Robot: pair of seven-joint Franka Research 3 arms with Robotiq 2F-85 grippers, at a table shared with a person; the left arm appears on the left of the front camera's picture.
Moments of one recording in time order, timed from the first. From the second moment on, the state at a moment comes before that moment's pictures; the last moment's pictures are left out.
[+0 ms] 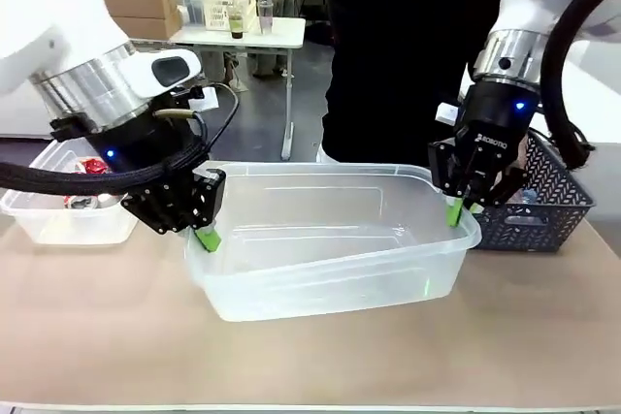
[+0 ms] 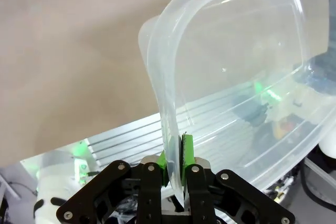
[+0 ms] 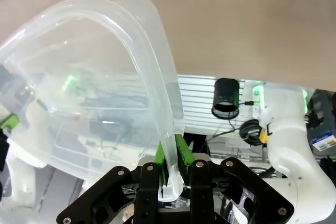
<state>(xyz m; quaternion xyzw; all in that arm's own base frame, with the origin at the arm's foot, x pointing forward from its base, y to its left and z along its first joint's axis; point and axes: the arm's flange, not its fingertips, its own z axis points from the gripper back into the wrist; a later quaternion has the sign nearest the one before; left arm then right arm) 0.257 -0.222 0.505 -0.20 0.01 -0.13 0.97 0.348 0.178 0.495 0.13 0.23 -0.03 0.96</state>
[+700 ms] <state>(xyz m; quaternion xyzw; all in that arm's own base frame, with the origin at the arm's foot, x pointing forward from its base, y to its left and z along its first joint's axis) 0.342 -0.224 0.498 -0.24 0.15 -0.04 0.96 0.338 0.173 0.502 0.11 0.12 -0.03 0.99</state>
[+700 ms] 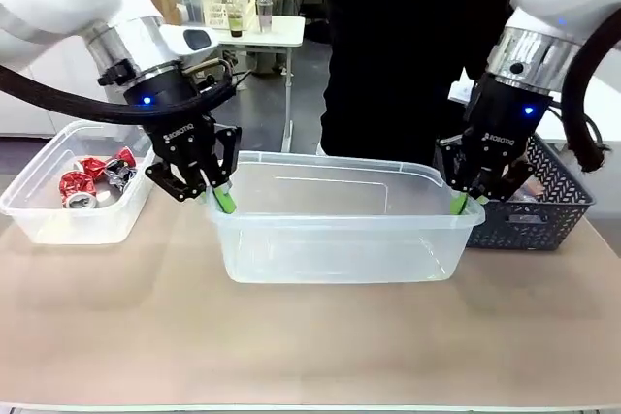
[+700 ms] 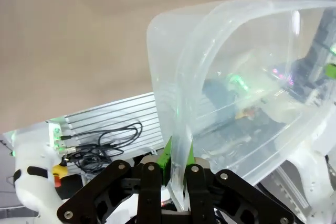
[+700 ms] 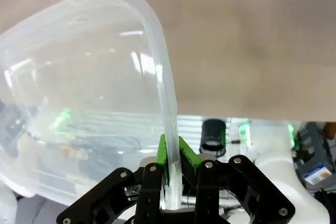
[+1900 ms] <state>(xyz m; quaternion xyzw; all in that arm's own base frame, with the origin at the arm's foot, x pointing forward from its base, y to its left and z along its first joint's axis) 0.330 -0.225 0.496 -0.22 0.14 -0.05 0.97 0.335 0.180 0.501 0.10 0.15 -0.01 0.98</state>
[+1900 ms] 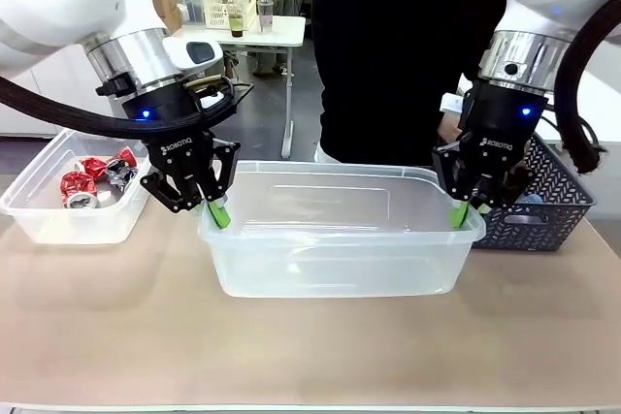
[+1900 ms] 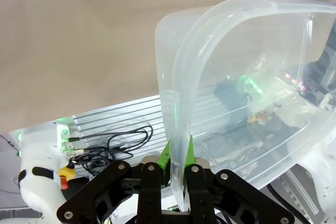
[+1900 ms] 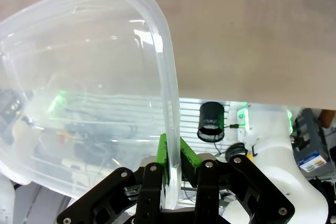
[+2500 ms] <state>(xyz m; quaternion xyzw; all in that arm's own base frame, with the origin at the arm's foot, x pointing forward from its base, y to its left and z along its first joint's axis) 0.330 -0.225 0.496 -0.22 0.14 -0.05 0.97 0.335 0.180 0.501 0.10 0.15 -0.01 0.98</state>
